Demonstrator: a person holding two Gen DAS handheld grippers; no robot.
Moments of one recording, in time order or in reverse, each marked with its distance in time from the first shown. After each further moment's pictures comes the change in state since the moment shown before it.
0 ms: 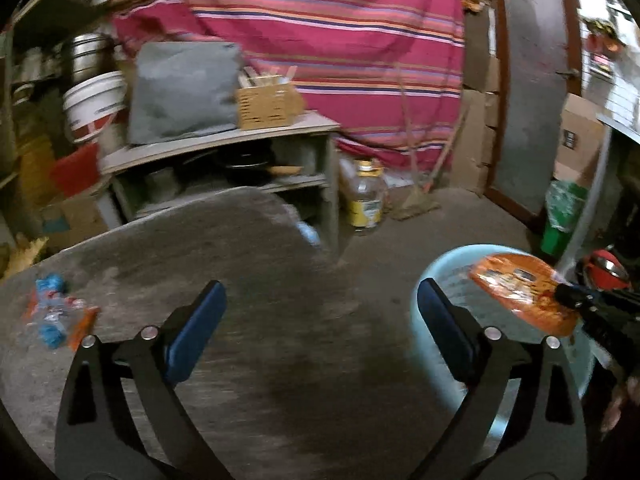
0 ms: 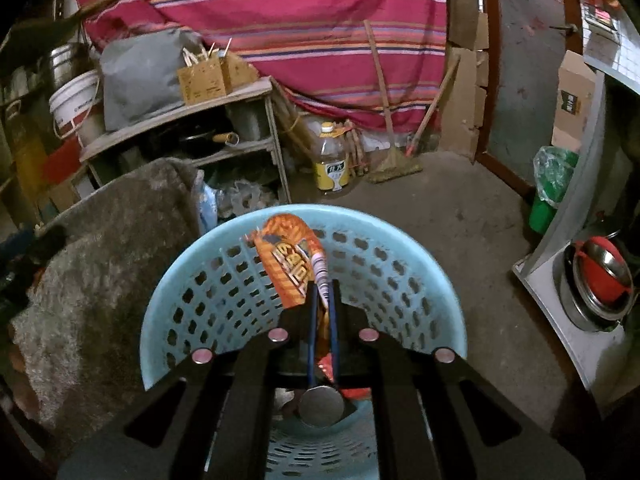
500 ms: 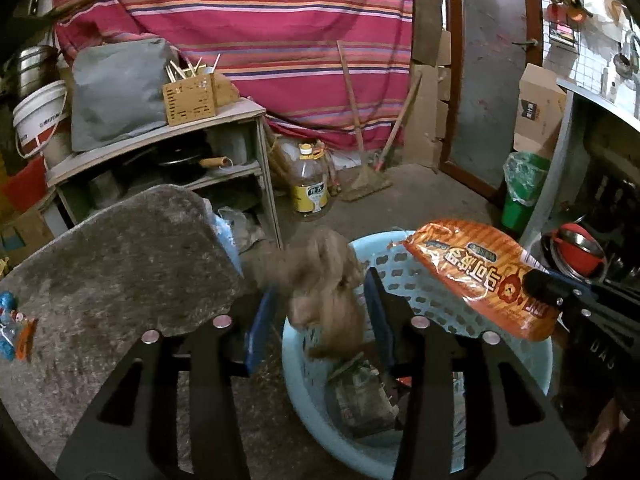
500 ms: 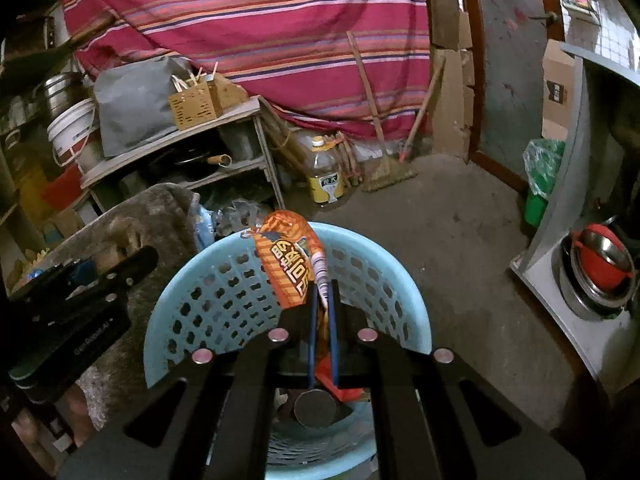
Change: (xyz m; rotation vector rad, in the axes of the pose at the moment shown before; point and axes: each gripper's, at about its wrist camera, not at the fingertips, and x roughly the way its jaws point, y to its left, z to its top) left arm 0.030 -0.116 0.005 0.091 0.062 -0.160; right arm -0.022 -0.034 0.001 0.079 -0.054 0.020
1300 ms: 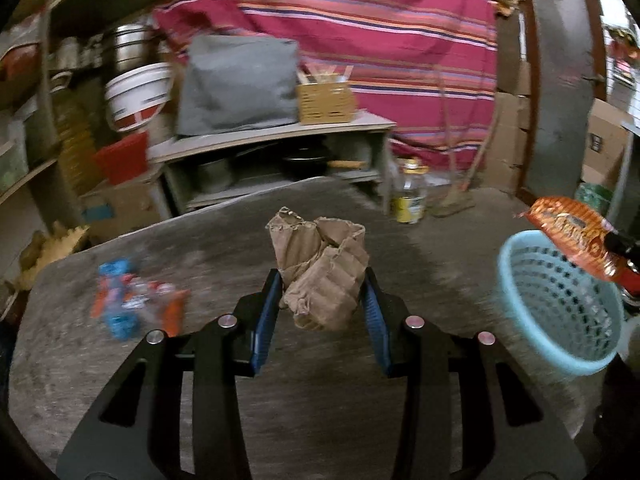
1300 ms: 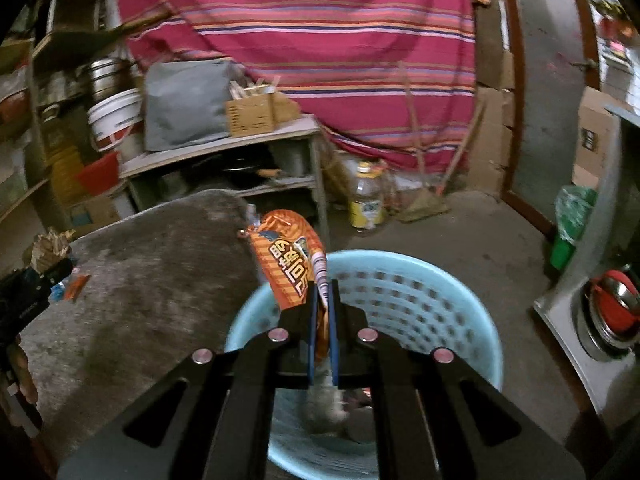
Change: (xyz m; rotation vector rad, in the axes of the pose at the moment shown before) left arm -0.086 0.173 -0.040 -0.108 -0.052 0.217; right arm -0.025 0.069 0.004 -0.116 -0.081 0.071
